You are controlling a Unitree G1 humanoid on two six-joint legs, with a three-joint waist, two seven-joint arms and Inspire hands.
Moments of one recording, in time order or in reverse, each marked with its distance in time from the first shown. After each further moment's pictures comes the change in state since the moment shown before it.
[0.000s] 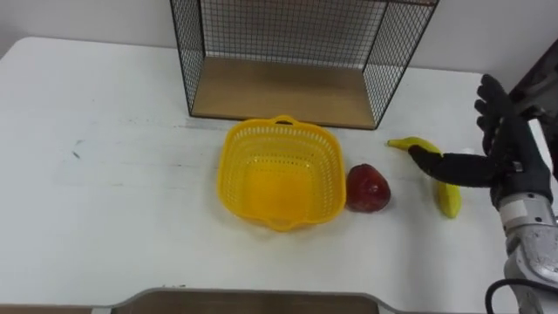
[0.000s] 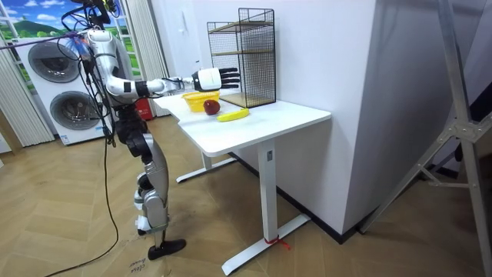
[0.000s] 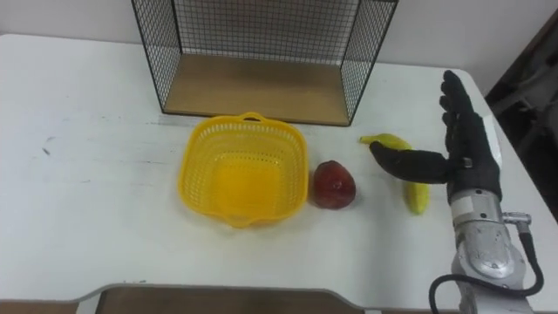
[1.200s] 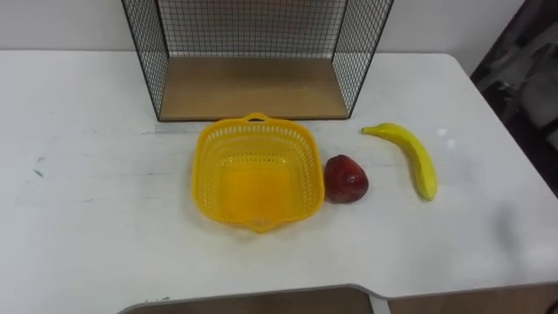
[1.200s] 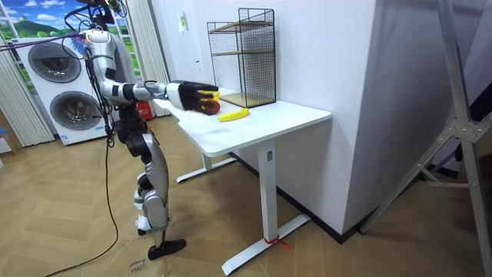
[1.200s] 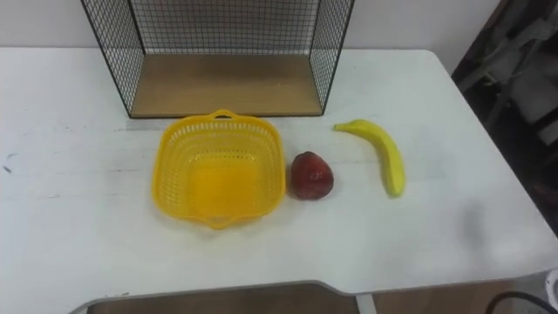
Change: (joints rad) left arm -0.001 -0.007 0.107 0.004 0.000 0.021 0.008; right arm 0.016 0.052 -0.301 0.060 0.336 -0.009 -0.633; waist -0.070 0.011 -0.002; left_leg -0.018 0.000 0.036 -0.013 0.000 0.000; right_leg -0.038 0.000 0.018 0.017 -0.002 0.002
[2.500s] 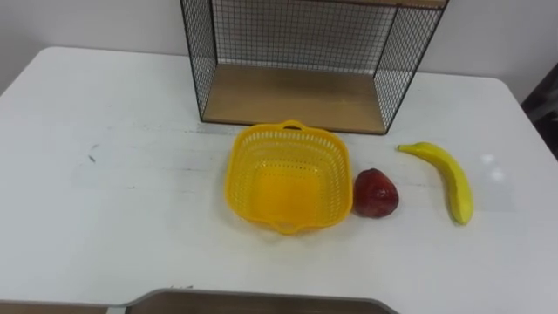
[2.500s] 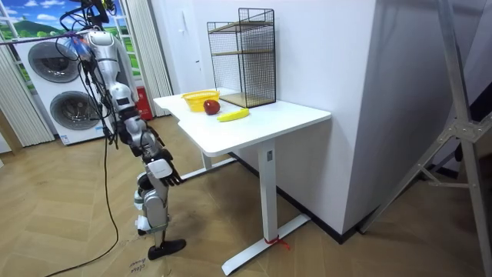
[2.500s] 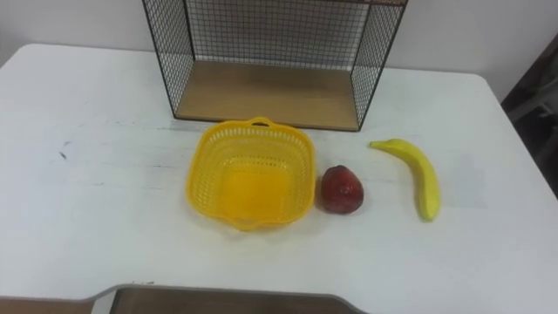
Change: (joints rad) left arm -0.140 -0.042 -0.086 0.122 -0.101 -0.048 -0.059; right arm 0.028 0.115 0.471 1.226 0.159 0.096 0.879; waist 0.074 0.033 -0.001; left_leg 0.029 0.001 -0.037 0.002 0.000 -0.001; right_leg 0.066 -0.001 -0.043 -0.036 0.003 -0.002
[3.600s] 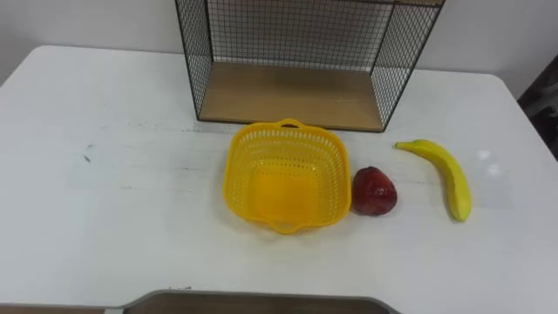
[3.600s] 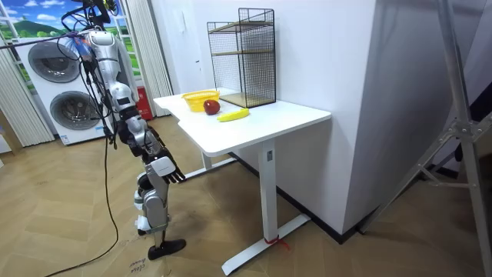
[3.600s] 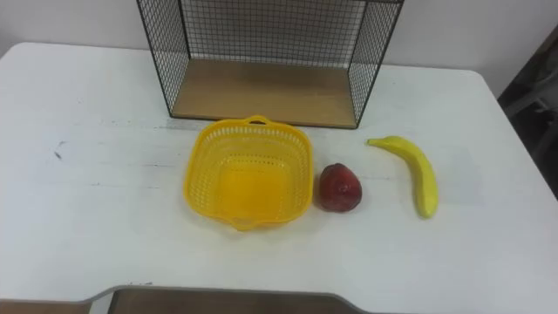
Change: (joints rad) left arm 0.010 0.000 -0.001 -0.020 0.002 0.009 -0.007; right arm -0.009 -0.006 0.021 -0.037 -0.160 -0.009 0.070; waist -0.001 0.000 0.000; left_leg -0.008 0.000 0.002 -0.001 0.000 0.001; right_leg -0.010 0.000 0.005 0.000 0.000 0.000
